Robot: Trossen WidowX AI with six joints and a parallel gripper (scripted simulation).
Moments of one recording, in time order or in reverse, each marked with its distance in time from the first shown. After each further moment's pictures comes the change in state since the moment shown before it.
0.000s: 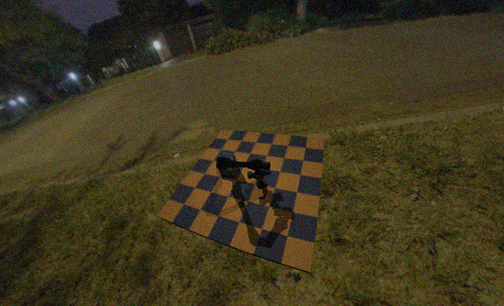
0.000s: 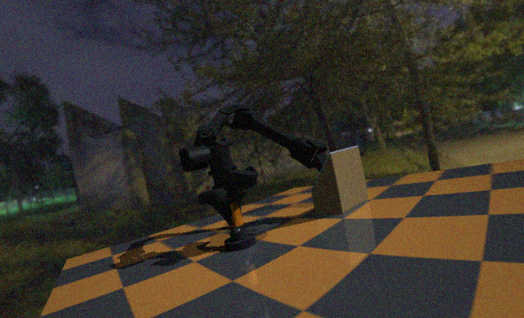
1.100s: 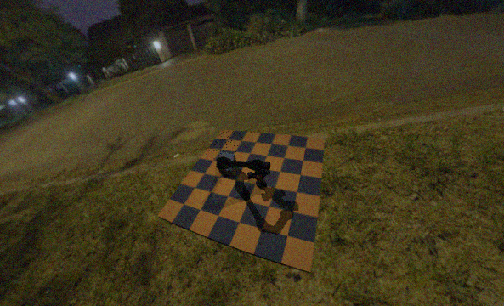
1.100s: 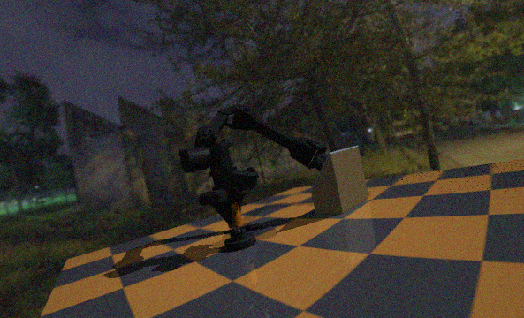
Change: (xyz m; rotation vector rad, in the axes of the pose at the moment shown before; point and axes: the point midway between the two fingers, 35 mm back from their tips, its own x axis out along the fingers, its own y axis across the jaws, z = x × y) arm 0.002 0.000 0.000 -0.024 0.001 0.002
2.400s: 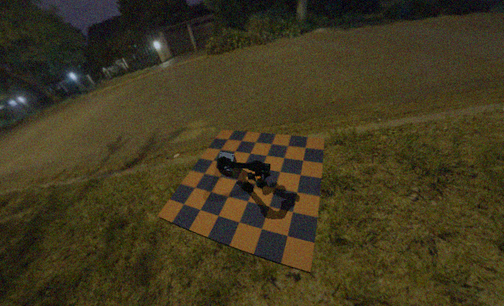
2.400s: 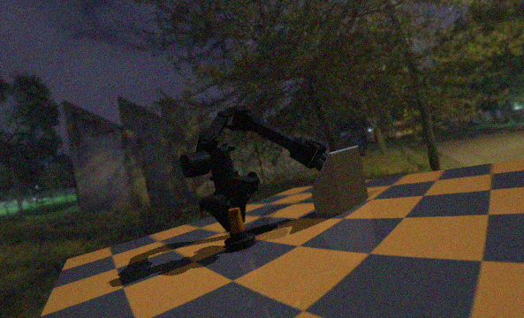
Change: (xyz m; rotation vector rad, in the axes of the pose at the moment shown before) arm 0.013 0.000 0.000 0.072 0.002 0.000
